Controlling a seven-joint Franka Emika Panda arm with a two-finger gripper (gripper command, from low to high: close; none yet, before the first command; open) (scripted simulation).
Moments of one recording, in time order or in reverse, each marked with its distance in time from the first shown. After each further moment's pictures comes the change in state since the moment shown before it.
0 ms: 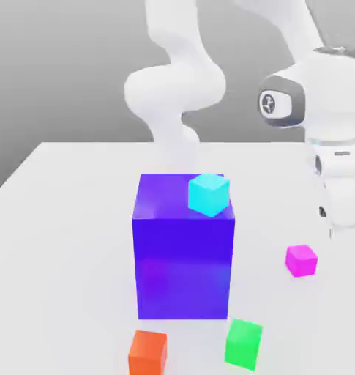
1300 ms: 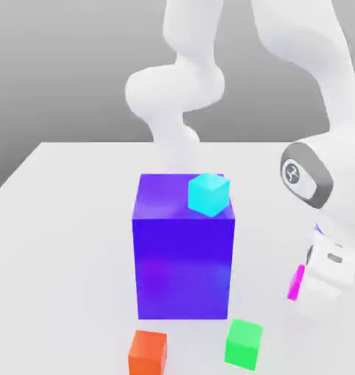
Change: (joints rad) arm -0.024 0.431 -0.263 0.495 0.028 -0.461 0.380
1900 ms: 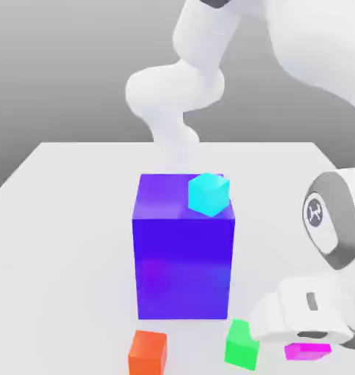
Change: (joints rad) arm 0.052 0.219 -0.239 0.439 0.127 -0.398 0.836
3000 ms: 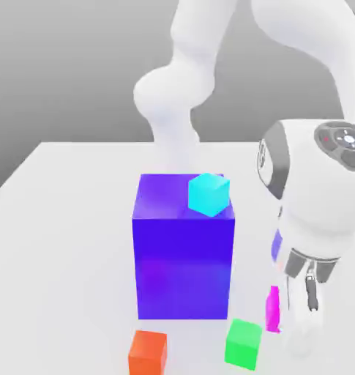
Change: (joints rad) arm 0.402 -0.284 -0.424 -0.453 0.153 0.437 1.634
